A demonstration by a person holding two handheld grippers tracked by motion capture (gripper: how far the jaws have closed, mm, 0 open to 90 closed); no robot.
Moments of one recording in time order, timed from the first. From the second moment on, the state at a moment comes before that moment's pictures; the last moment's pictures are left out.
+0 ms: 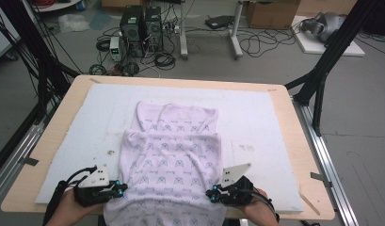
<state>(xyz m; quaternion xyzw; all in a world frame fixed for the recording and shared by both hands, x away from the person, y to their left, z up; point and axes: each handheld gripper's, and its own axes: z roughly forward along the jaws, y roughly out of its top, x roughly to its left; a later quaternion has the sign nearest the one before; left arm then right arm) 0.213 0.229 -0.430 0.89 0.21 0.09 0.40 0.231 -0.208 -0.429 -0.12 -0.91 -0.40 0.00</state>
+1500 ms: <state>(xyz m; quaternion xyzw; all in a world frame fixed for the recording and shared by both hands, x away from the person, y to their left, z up) 0.240 0.220 -0.438 0.89 0.21 0.08 0.39 0.272 -0.201 -0.438 -0.15 -0.92 -0.37 -0.01</state>
